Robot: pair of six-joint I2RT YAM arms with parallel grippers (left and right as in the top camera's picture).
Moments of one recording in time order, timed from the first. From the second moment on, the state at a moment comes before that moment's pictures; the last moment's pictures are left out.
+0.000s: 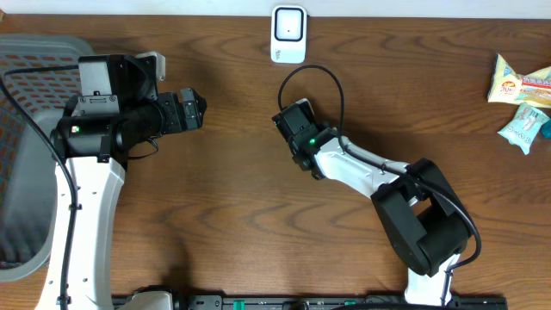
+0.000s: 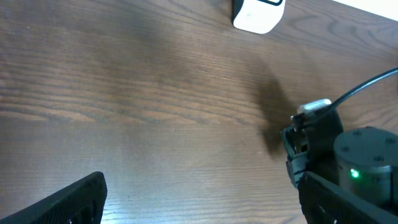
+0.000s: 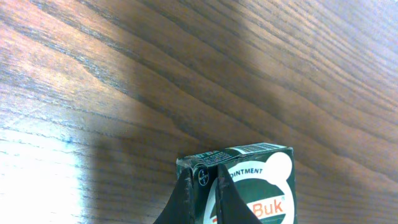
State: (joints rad) left arm 0.04 1.36 1.34 -0.89 0.36 -0.15; right arm 0.64 2.00 1.22 -0.39 0.47 0.13
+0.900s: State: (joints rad) left arm 0.04 1.36 1.34 -0.89 0.36 -0.15; right arm 0.47 1.76 1.31 -0.57 0.17 0.21
